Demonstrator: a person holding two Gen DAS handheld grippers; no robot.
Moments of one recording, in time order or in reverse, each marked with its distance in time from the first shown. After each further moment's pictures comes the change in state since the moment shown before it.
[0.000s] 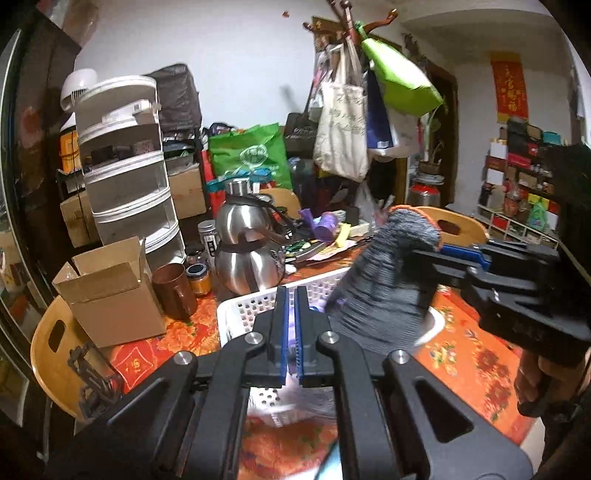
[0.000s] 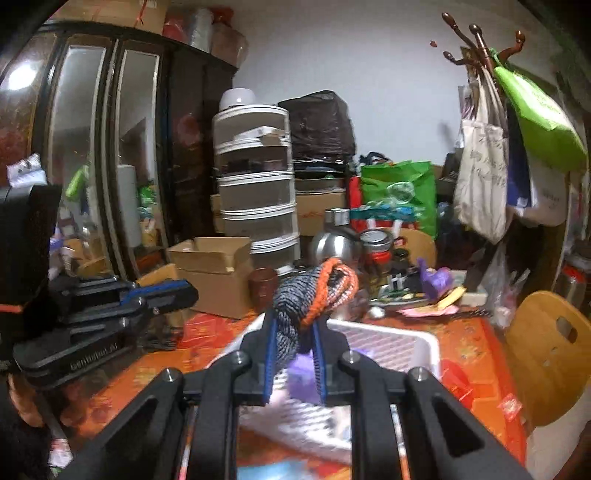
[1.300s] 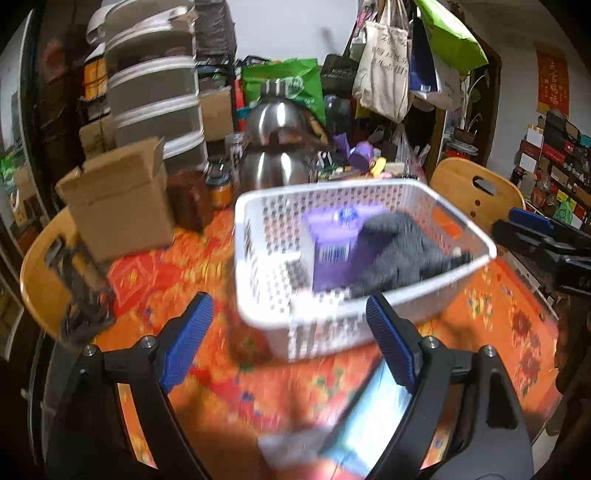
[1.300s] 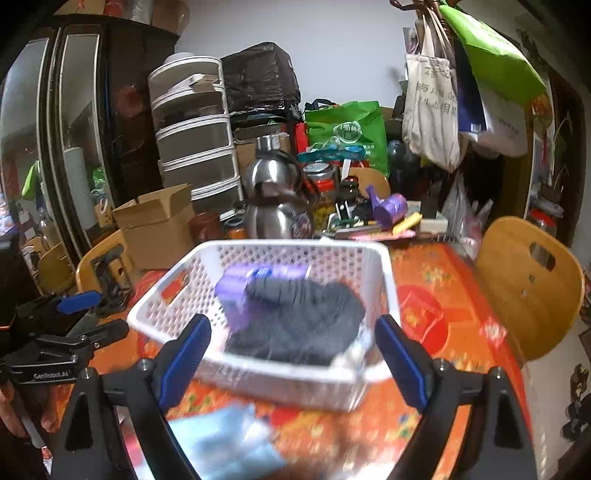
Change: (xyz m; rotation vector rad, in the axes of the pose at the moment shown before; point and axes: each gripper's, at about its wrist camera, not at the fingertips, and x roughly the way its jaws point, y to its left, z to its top) left arm 0.047 0.022 -0.130 -0.124 0.206 0.095; right arm 0.009 -0.045 -0.091 0.130 0.166 -0.129
